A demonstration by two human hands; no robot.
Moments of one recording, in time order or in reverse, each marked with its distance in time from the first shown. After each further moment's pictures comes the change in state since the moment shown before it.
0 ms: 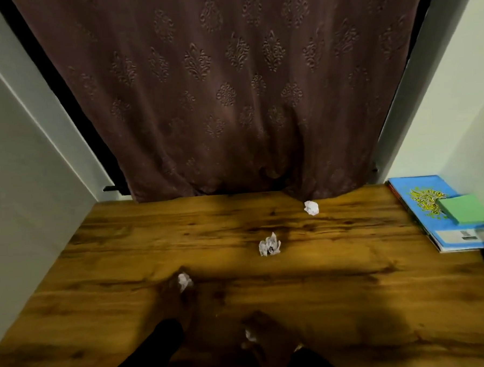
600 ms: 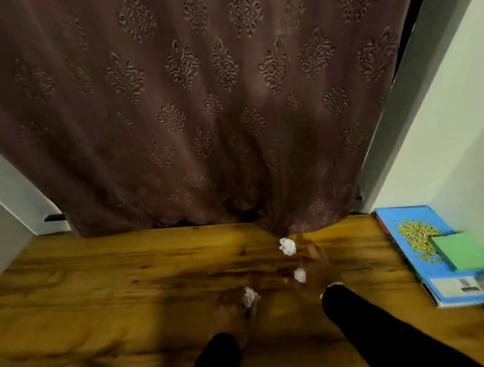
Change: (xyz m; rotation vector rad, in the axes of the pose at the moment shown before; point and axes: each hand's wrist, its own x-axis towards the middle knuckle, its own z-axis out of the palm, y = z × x) left_hand 0.043 0.176 0.198 0.141 -0.129 0.366; right_hand 0.135 0.250 -0.189 -0.287 0.205 0.316
